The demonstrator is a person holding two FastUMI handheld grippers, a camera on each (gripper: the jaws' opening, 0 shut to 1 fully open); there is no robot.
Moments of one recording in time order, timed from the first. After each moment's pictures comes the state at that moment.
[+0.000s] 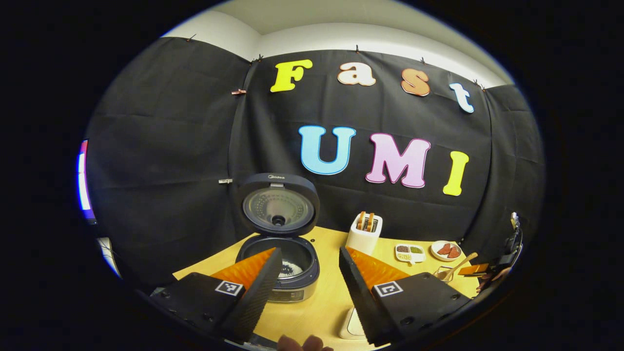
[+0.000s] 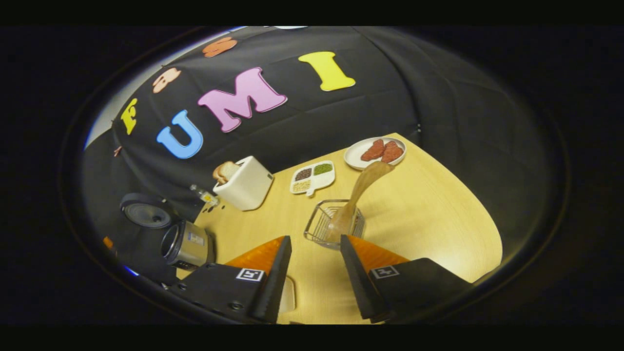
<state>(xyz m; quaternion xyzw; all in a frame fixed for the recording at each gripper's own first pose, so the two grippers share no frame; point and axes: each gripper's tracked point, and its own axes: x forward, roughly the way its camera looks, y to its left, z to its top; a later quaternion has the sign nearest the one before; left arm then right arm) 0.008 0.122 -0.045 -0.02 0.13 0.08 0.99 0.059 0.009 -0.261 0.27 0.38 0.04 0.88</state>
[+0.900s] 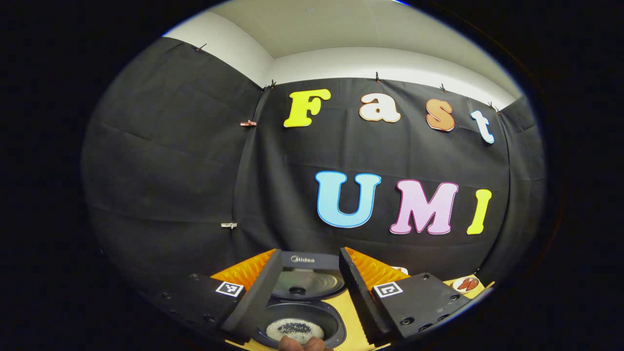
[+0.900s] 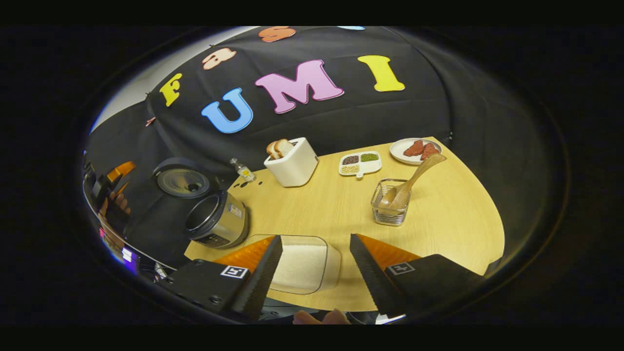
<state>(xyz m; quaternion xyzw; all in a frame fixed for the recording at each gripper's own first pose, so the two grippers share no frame) 0.157 0.219 0.043 -0.02 0.00 0.09 1.00 -0.013 0.111 -0.192 0.22 0.39 0.13 0.88</state>
